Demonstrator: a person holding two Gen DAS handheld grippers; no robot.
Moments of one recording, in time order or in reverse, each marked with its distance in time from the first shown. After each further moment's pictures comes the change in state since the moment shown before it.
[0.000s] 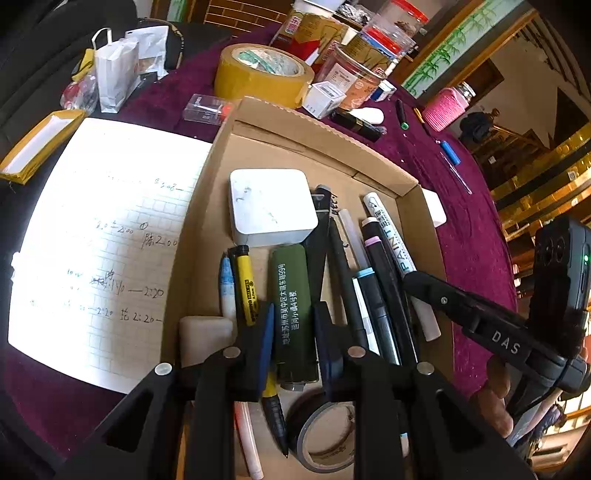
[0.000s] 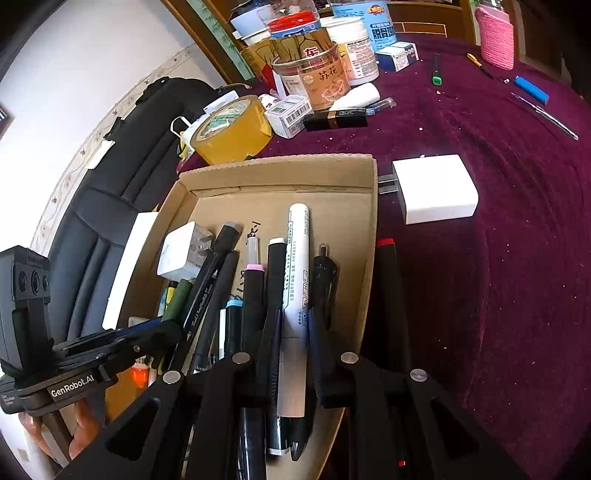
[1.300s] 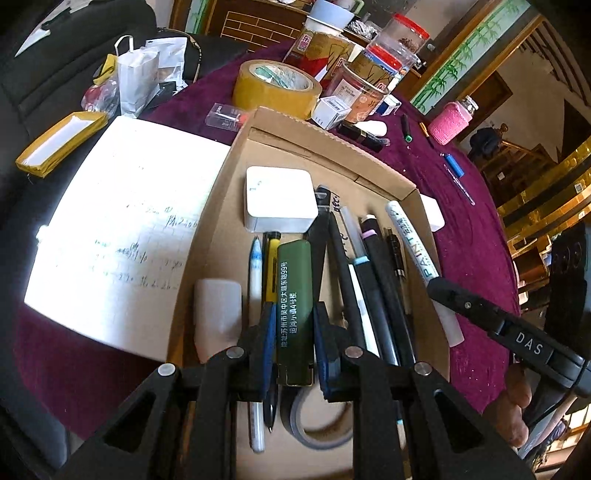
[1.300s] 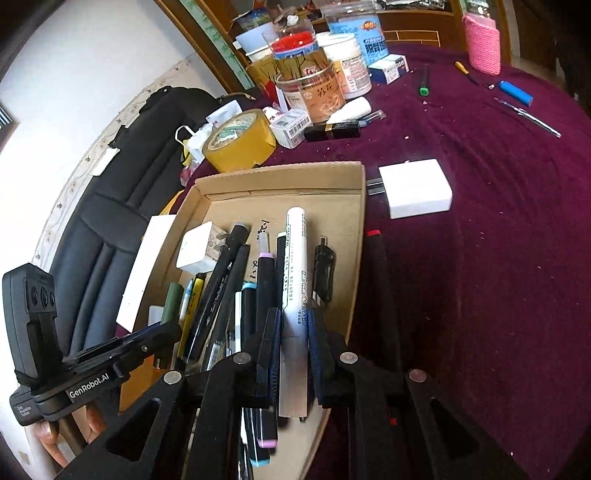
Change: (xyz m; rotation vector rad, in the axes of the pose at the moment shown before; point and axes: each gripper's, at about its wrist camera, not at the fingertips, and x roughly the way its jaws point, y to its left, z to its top) left arm -0.019 -0.004 -0.019 -0.024 -0.063 0.044; right arm -0.031 0.003 -0.011 0.015 -0.031 0.001
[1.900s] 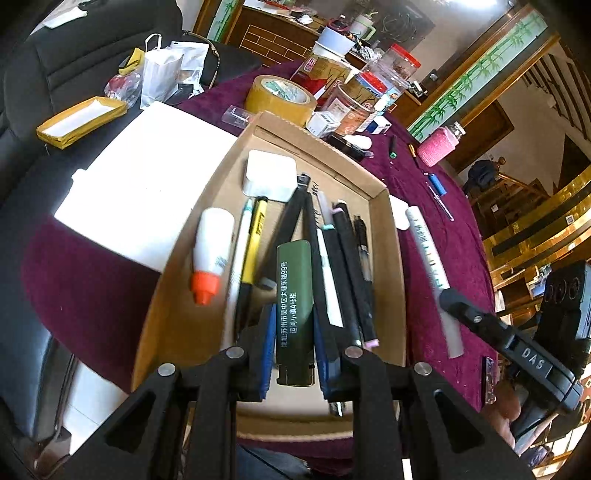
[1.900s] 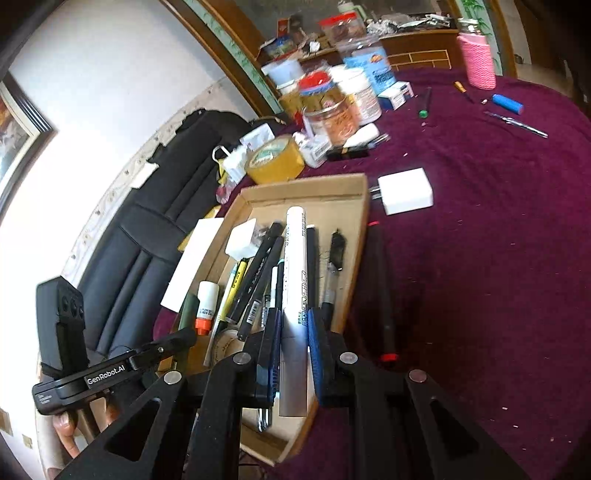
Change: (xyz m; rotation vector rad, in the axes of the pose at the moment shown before) left arm -0.049 -0.014 -0.050 -0.106 -0.086 -0.035; right arm -0.064 -0.002 -0.046 -0.026 -0.091 0.117
